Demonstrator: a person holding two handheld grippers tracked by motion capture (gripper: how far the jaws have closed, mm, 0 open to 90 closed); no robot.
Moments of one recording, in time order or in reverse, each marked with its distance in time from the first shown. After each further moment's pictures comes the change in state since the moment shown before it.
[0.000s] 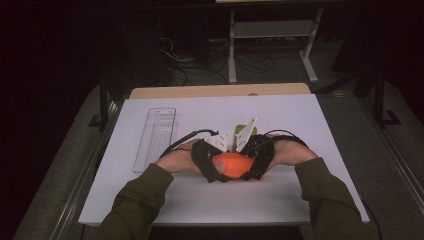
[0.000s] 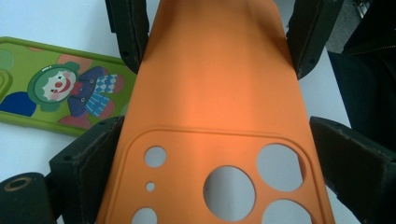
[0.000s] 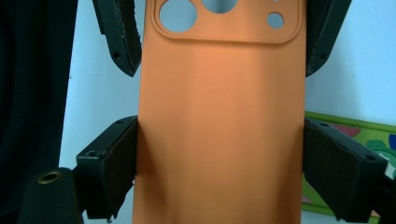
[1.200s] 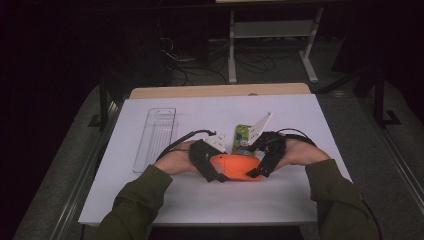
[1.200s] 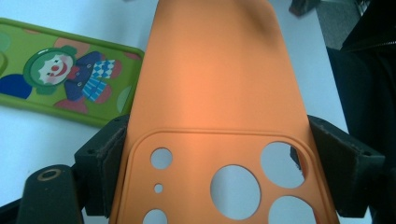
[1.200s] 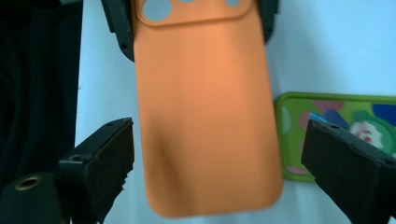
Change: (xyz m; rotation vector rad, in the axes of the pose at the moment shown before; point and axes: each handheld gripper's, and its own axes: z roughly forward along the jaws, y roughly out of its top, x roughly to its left) left arm -0.001 -0.004 -0.006 0.027 0.012 -0.029; right arm -0.002 -0.024 -0.021 -0.081 0.001 0.150
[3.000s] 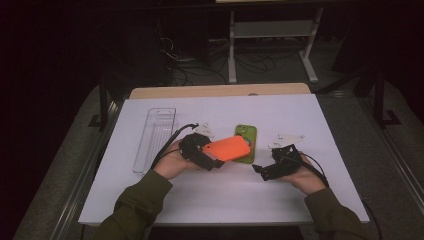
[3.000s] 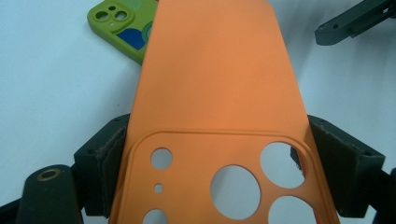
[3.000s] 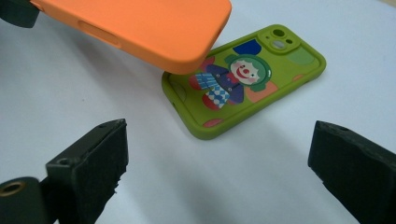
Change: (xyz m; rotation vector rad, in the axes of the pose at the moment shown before) left arm 0.007 -0.016 -0.017 -0.067 0.256 -0.322; right arm 0.029 -0.065 0.018 -0.276 -0.486 0.446
